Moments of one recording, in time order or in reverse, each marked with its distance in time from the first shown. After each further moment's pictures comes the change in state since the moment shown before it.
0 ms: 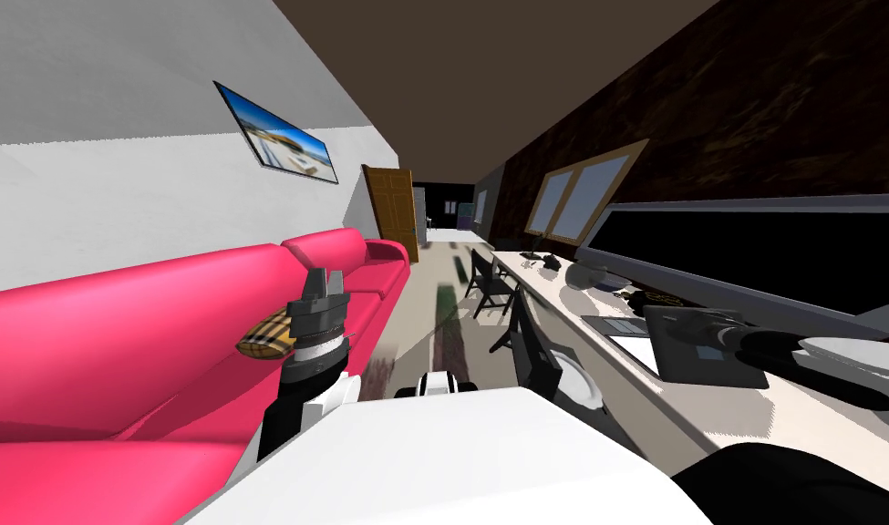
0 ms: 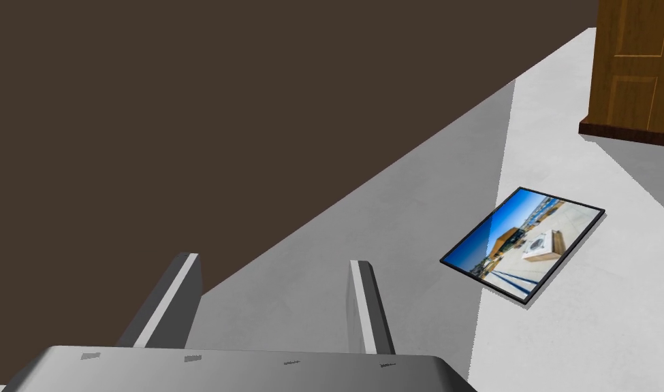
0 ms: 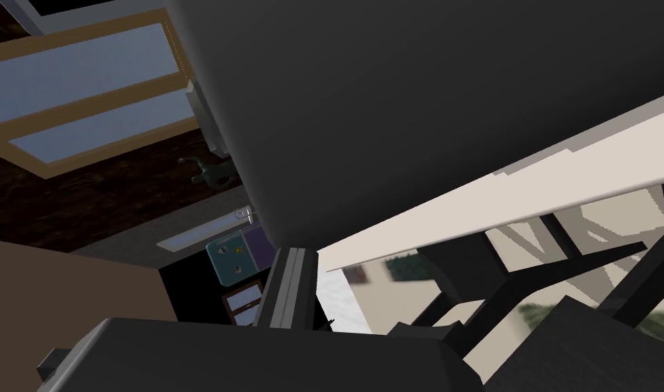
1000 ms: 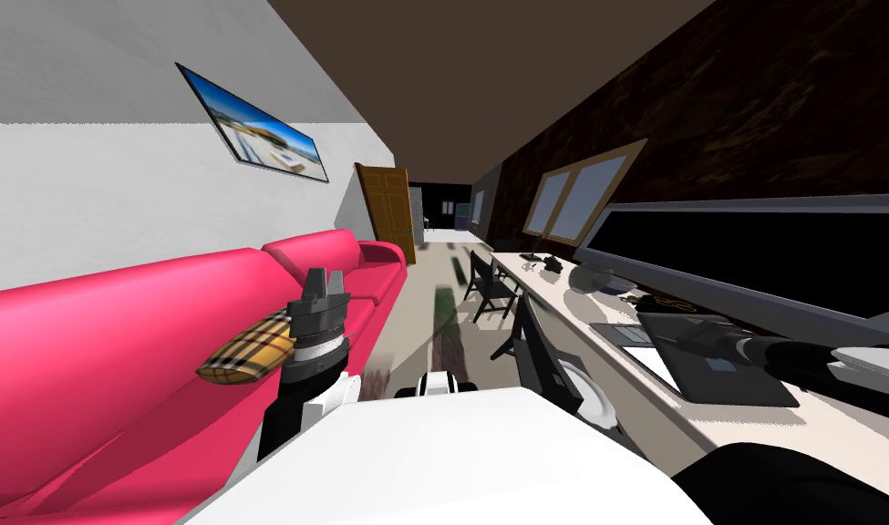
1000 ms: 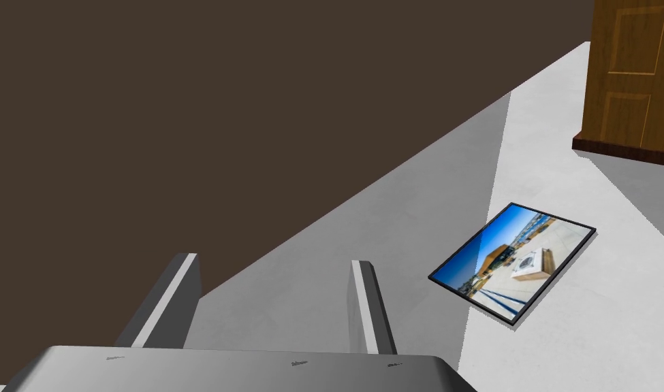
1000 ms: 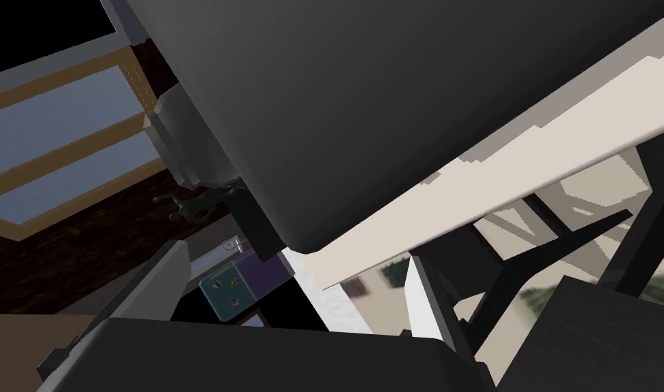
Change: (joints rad) left arm 0.000 0.000 0.000 0.000 0.000 0.000 0.000; right arm 0.058 -0.034 0.040 0.046 -0.050 -0.107 -0.118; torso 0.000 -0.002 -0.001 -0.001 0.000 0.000
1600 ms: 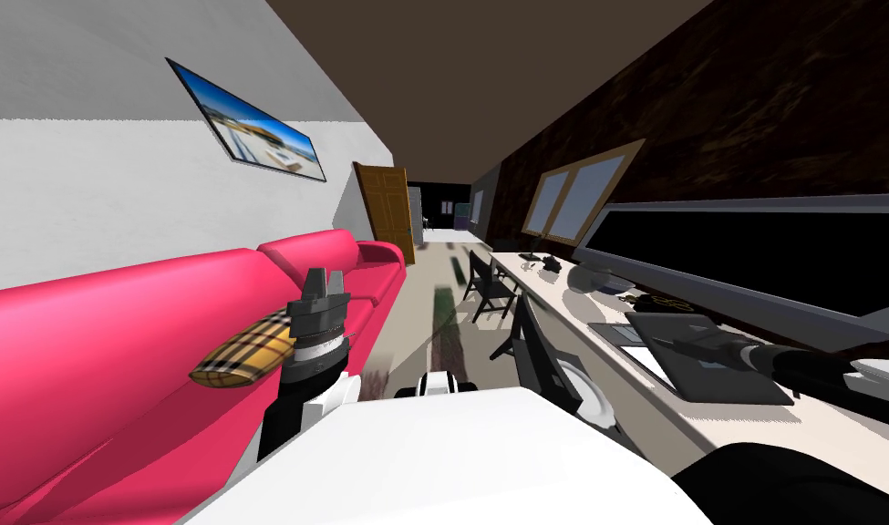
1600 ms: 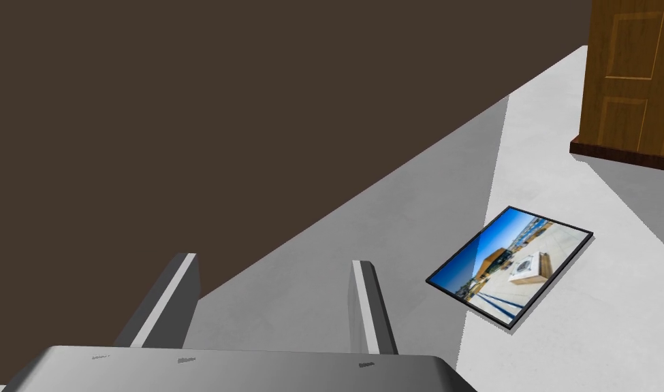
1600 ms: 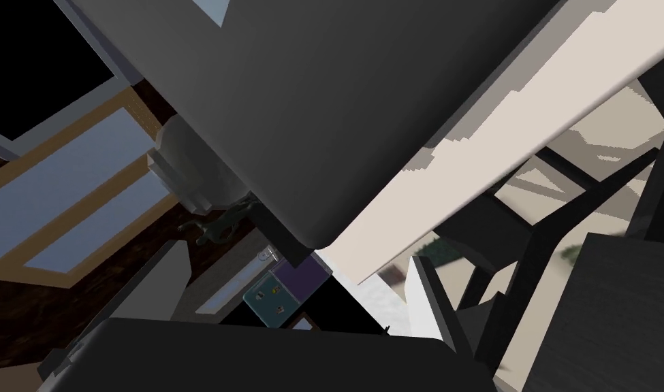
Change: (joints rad) left arm 0.000 0.000 0.000 0.000 0.000 0.000 0.000; right arm -0.010 0.030 0.007 0.028 -0.065 -0.054 -0.104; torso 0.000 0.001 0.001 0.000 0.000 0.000
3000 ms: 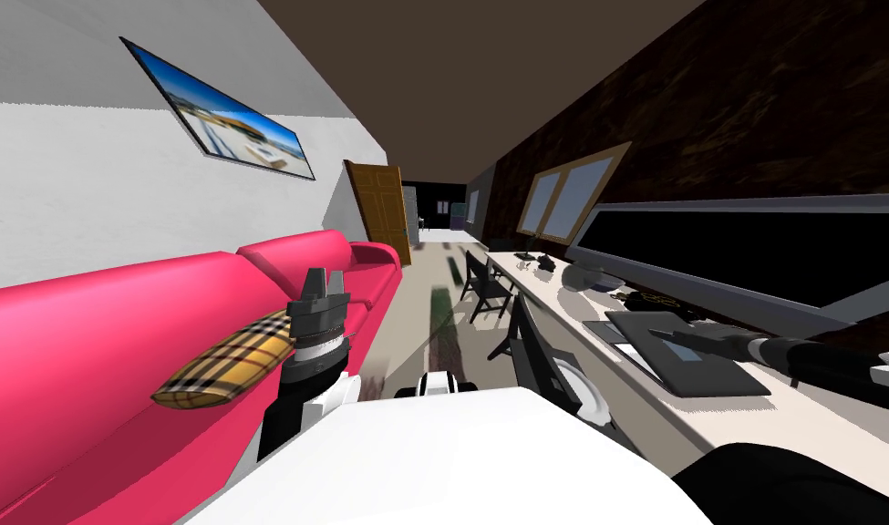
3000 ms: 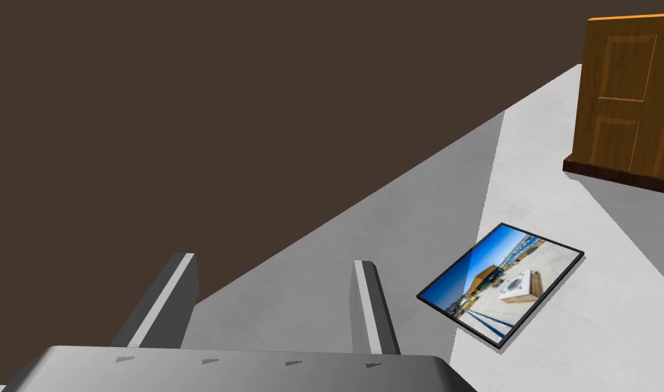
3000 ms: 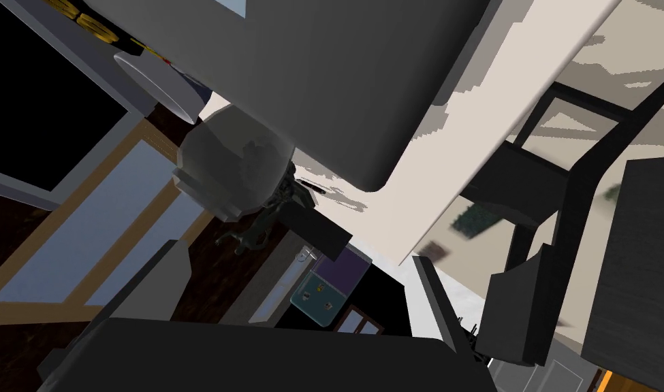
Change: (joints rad) left arm 0.000 0.000 0.000 0.000 0.000 0.000 0.000; right arm 0.041 -0.049 -0.024 0.017 -0.084 -0.091 -0.162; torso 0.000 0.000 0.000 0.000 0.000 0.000
